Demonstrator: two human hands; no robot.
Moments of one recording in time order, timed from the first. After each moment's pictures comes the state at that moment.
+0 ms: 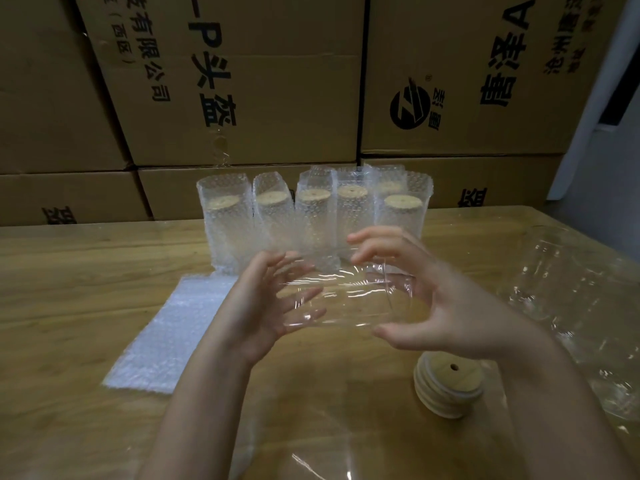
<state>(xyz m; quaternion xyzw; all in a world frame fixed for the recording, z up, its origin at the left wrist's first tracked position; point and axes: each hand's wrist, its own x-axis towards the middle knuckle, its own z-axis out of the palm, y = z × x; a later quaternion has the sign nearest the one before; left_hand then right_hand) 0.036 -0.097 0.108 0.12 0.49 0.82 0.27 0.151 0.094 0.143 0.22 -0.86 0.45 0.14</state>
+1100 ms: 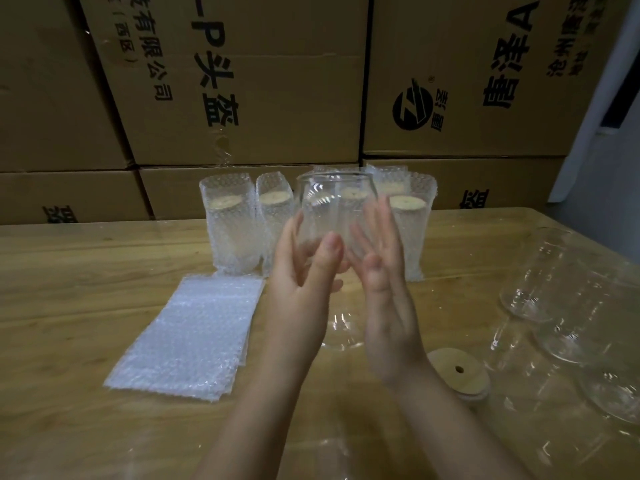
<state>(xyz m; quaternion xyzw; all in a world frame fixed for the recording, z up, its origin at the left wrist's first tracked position) 0.084 -0.066 0.124 0.26 0.59 0.76 -0.05 0.120 0.018 0.108 0.14 -0.69 0.59 0.39</state>
